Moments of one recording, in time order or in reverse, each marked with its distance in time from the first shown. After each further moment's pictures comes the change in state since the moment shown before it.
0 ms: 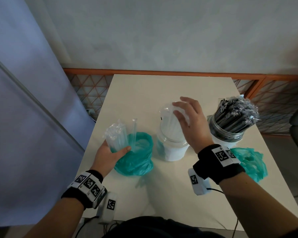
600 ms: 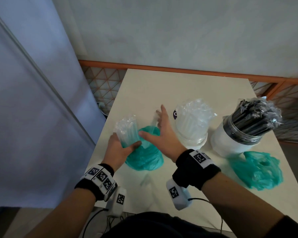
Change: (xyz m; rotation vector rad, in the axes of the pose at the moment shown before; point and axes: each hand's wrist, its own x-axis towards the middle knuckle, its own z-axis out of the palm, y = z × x) left_hand -0.002 -0.005 -0.011 0.066 0.019 0.032; right_hand -0.028 -0.086 0.076 0.535 -0.504 0.453
